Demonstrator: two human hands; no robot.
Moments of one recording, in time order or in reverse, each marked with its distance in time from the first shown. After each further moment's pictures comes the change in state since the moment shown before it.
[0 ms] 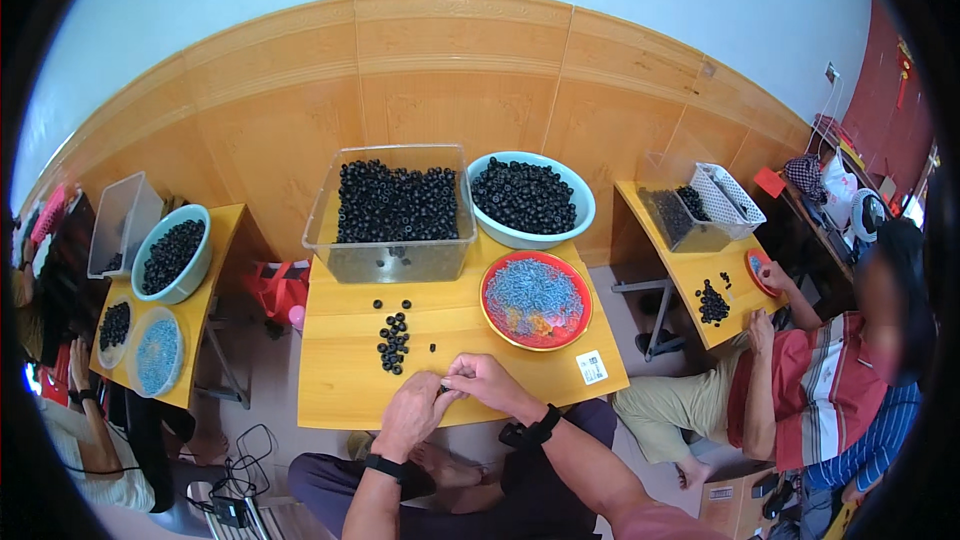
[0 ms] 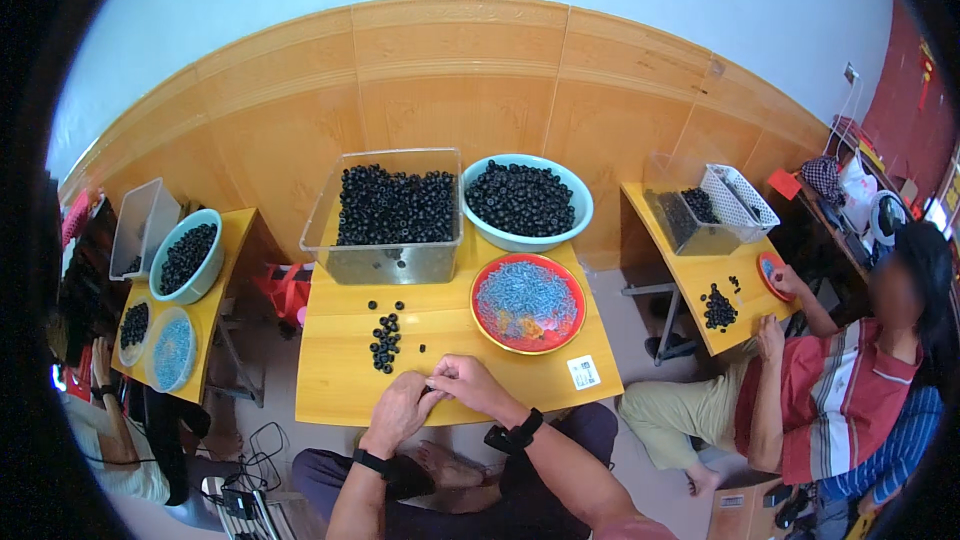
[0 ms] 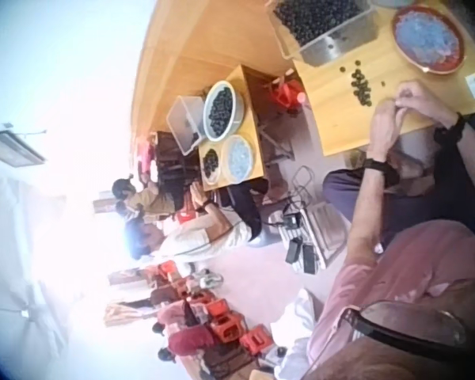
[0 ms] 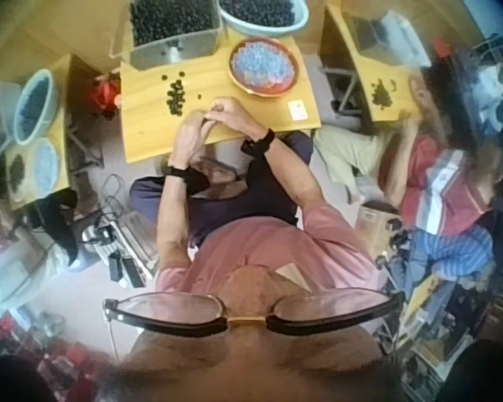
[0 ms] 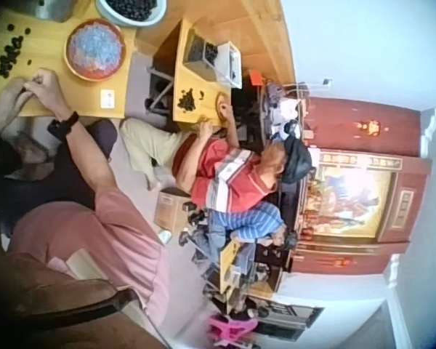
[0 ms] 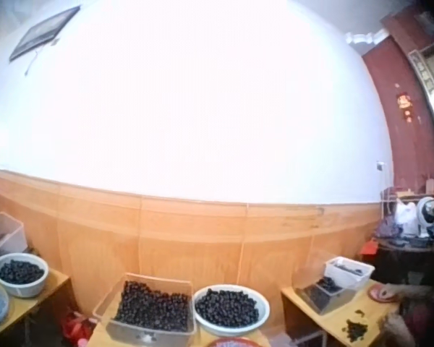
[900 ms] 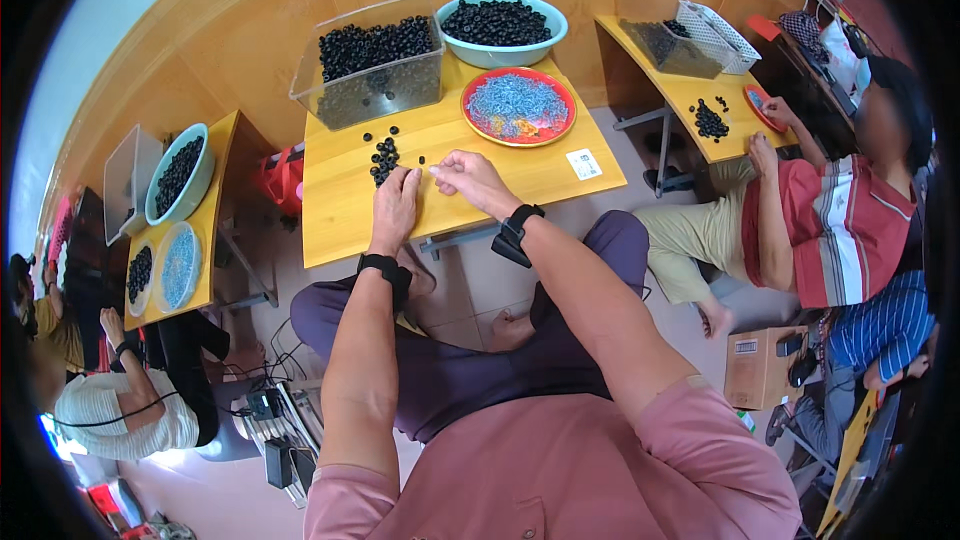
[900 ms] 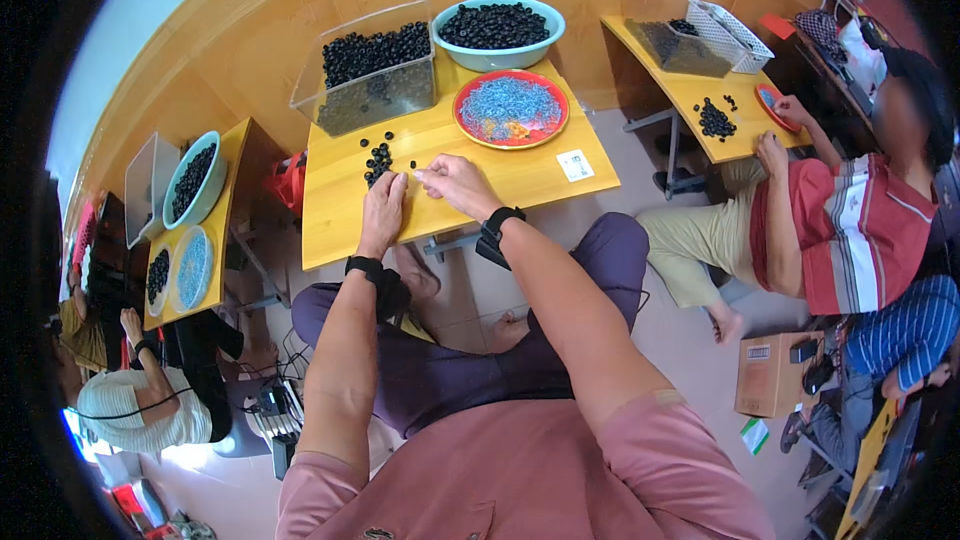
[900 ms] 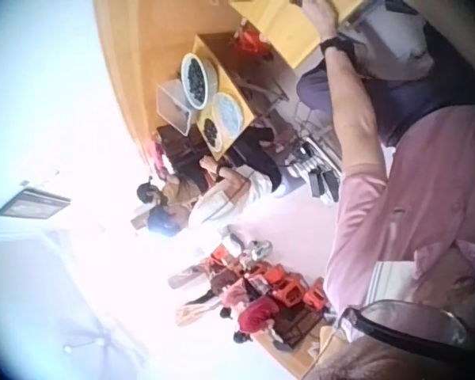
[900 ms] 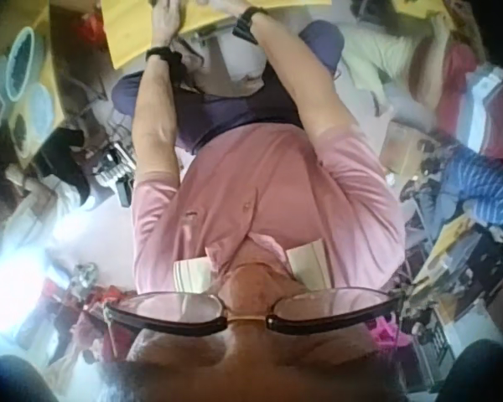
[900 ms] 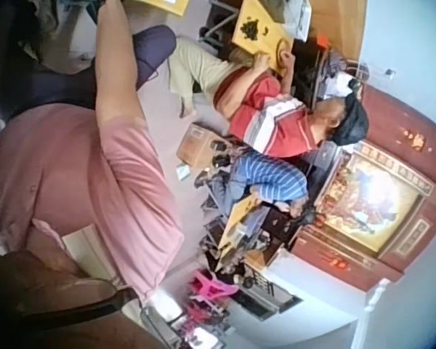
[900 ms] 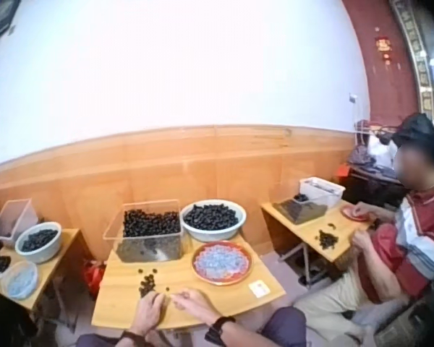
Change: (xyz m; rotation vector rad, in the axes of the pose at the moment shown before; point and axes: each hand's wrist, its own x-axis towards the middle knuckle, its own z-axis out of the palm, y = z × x) left_hand 0.015 -0.023 0.001 -0.212 0.148 -0.246; right_hand 0.004 0.006 0.012 -0.099 0.317 -0.116
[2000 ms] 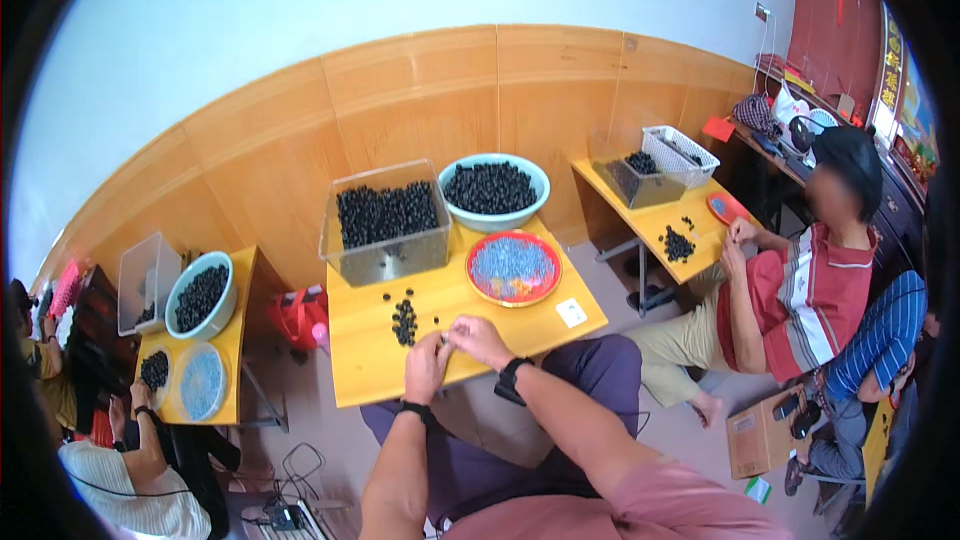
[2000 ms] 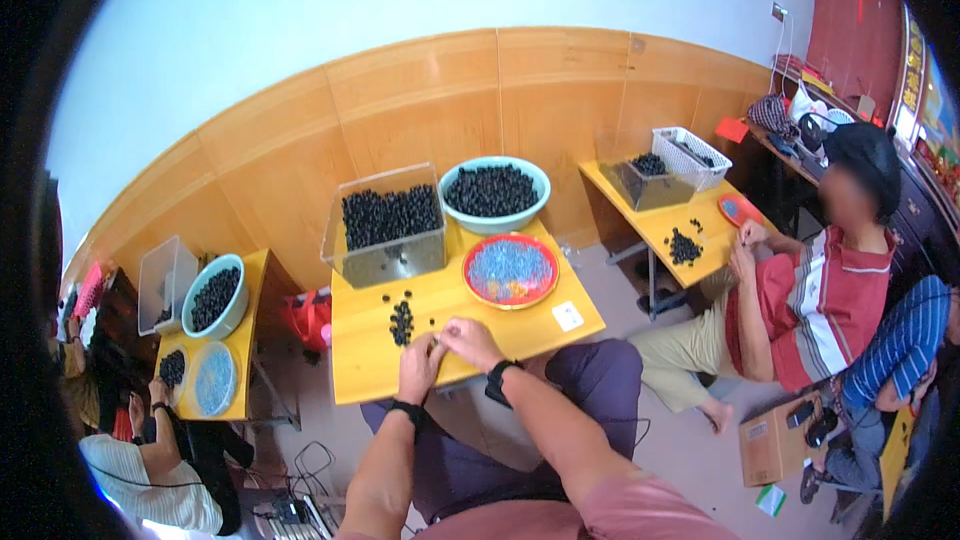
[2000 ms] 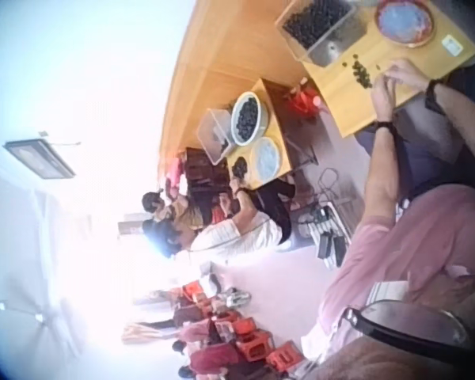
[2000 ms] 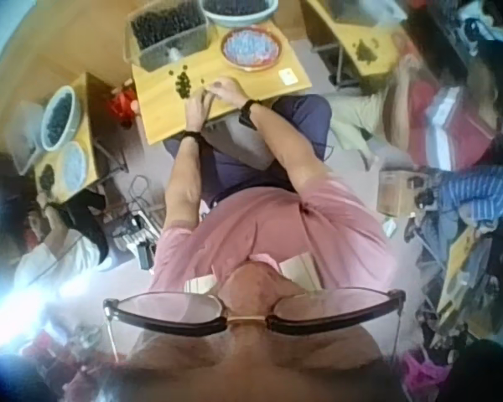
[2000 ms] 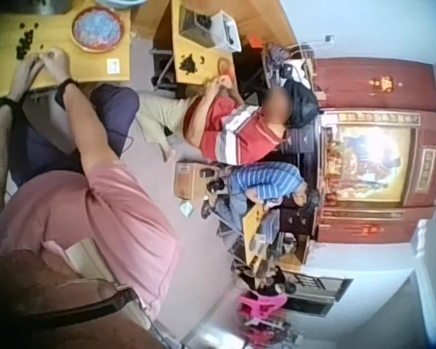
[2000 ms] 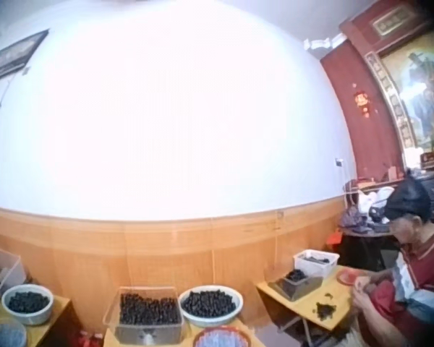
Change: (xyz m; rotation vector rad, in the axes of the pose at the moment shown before) left_hand -0.008 0.005 0.012 0.086 -0.065 0.194; right_hand 0.000 0.005 0.005 -0.189 0.065 -0.062
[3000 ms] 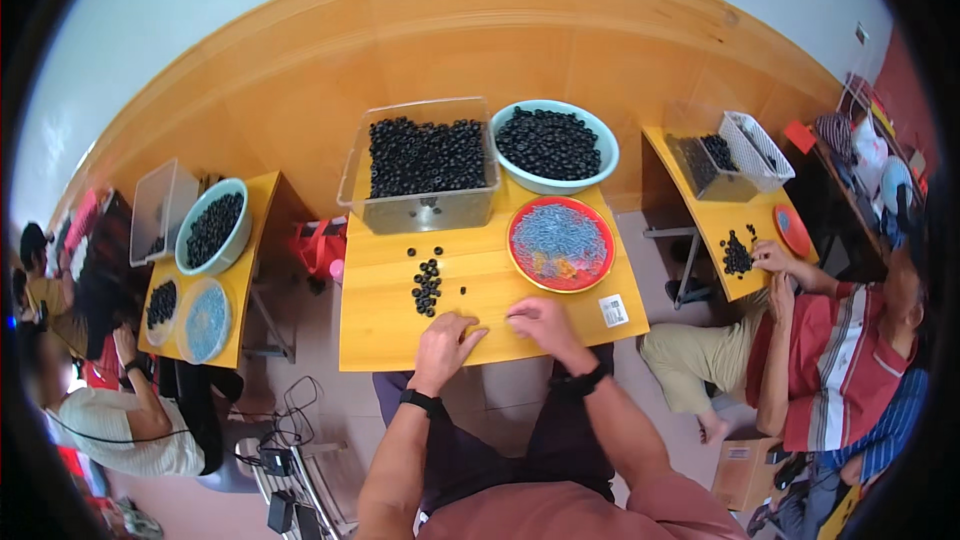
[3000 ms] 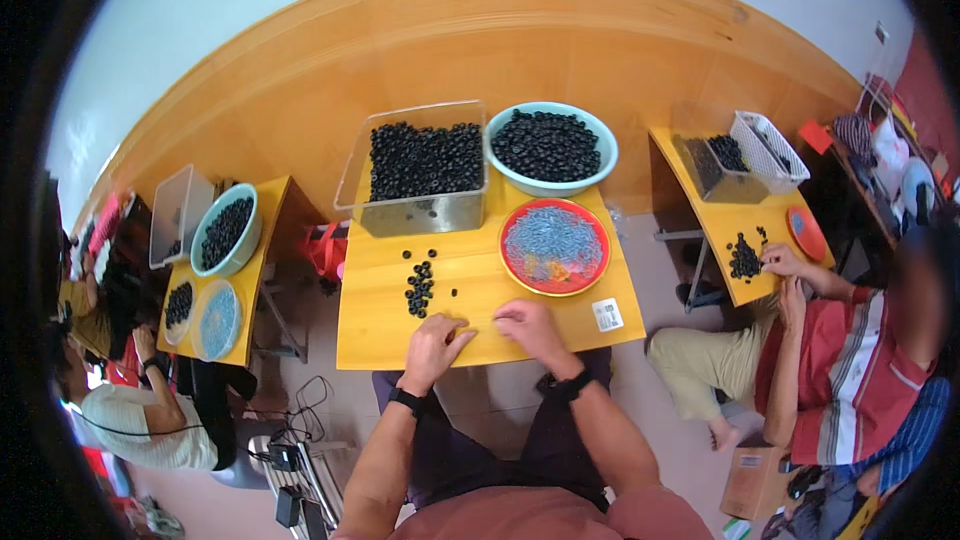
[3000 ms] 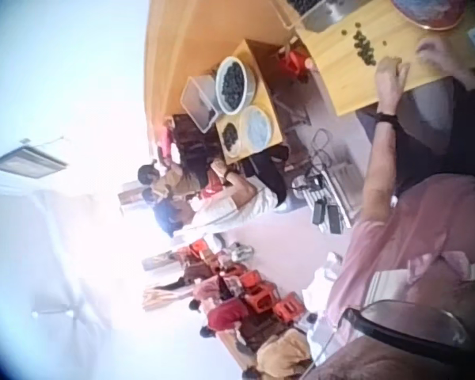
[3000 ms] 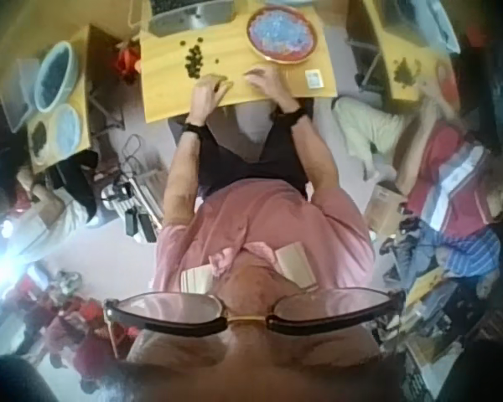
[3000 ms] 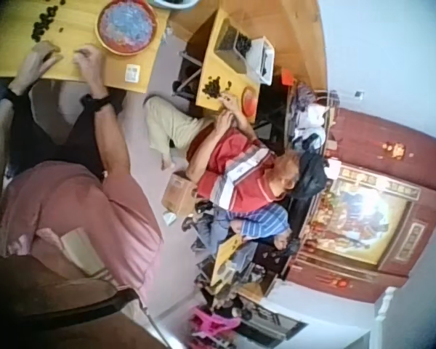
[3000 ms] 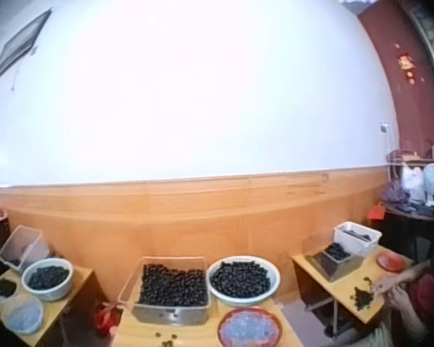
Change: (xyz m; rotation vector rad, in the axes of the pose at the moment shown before) left_hand 0.001 0.028 -0.014 0.093 -0.037 -0.002; right_hand -0.021 -0.011 -0.072 0.174 -0.140 0.178
